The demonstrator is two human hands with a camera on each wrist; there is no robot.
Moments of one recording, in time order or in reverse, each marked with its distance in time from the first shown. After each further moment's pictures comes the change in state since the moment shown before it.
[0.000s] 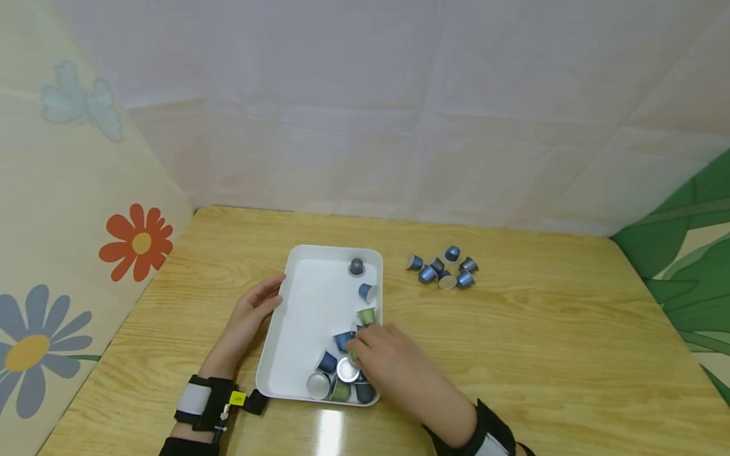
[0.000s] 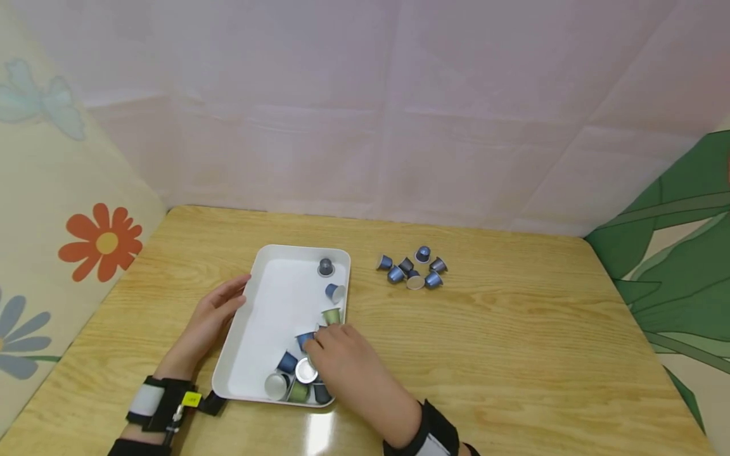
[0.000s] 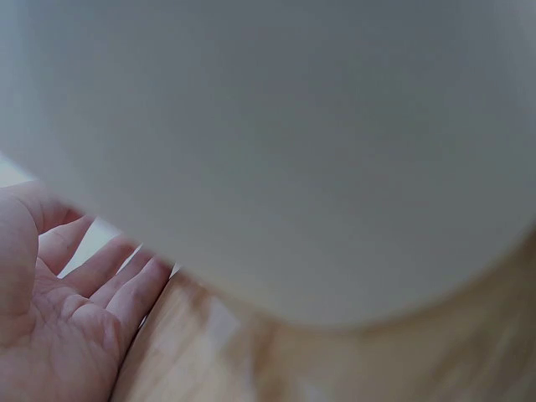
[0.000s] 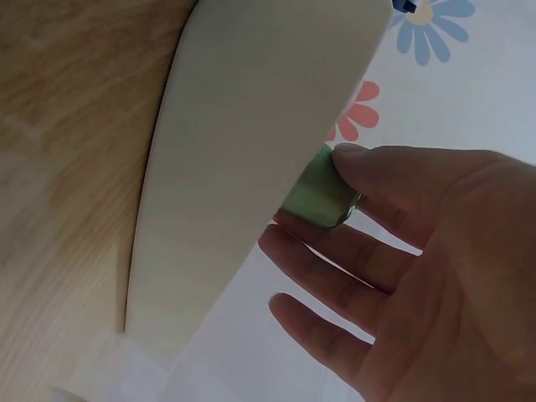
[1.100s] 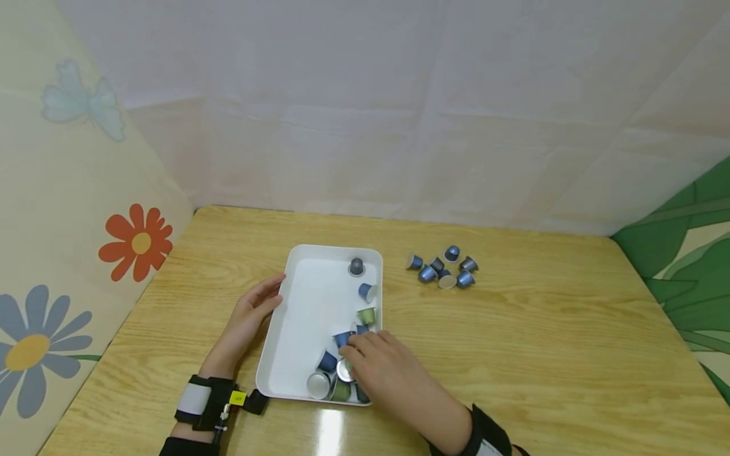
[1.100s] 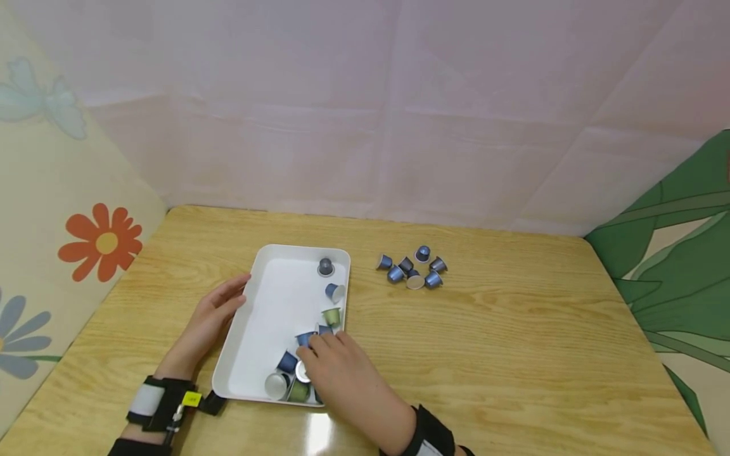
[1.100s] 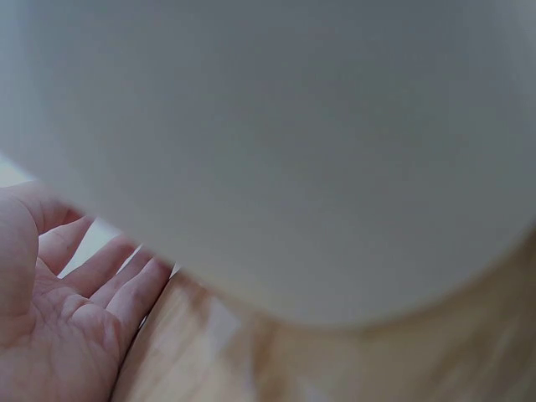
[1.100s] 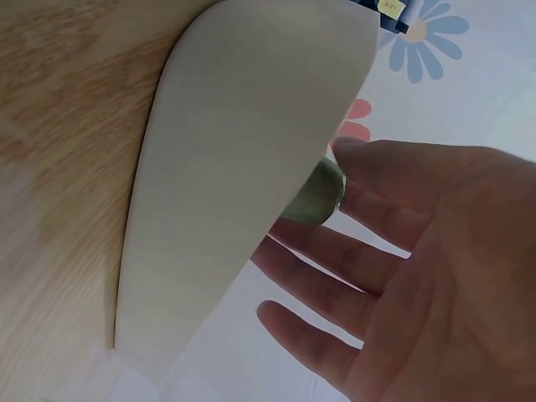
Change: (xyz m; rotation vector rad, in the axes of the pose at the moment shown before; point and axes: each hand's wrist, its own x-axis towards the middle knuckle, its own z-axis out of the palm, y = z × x) left_hand 0.000 0.001 0.001 0.007 -0.003 -0.004; right_hand 0.000 -0.011 0.002 -0.006 -0.102 0.031
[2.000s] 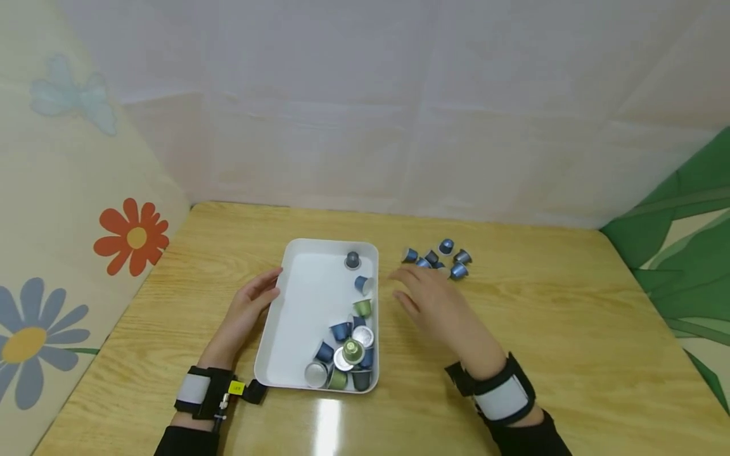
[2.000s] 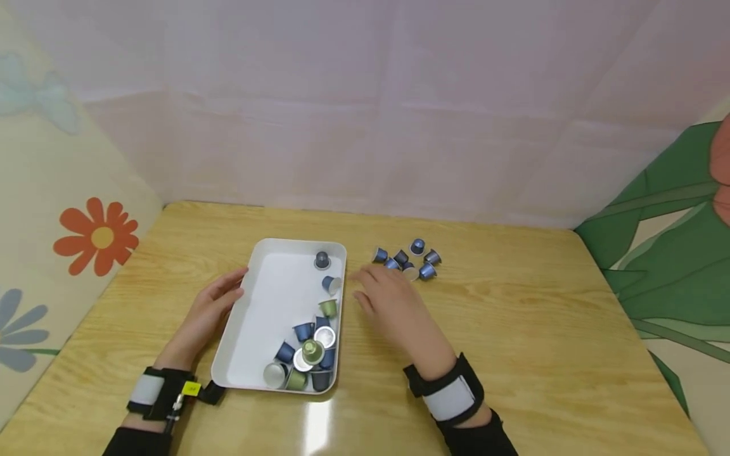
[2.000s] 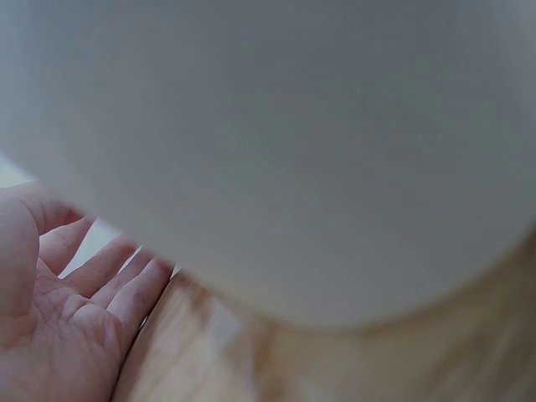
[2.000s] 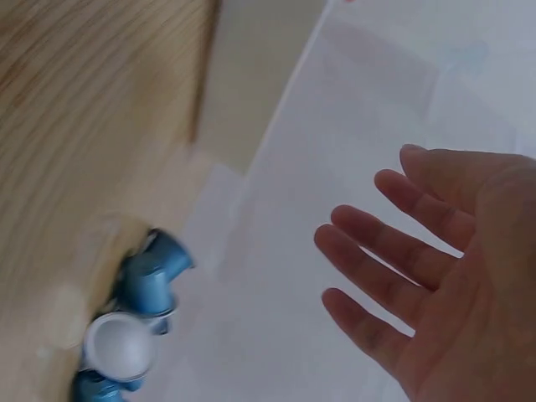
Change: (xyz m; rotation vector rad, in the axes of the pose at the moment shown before) left_hand 0.000 0.001 0.001 0.009 0.001 0.000; right_hand -0.009 0.090 -0.022 0.084 0.249 0.192
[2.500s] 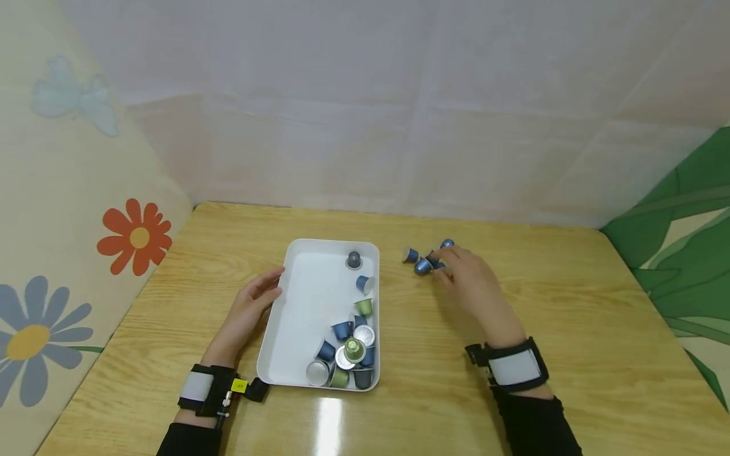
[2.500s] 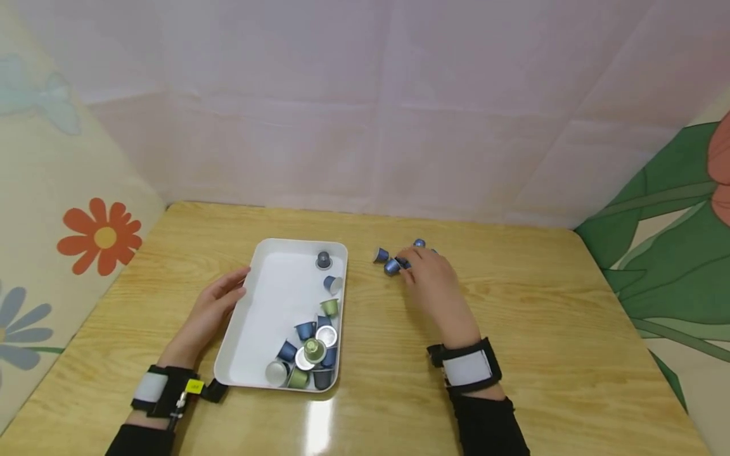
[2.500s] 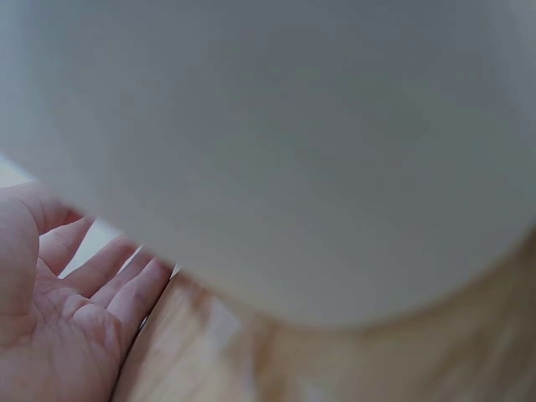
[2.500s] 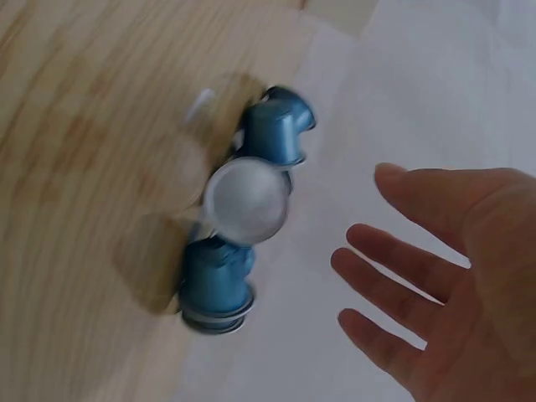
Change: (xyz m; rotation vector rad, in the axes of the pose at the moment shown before) left_hand 0.002 -0.001 -0.001 -0.031 -0.005 0.002; right_hand -0.005 0.069 -0.001 -0.008 -0.043 0.278
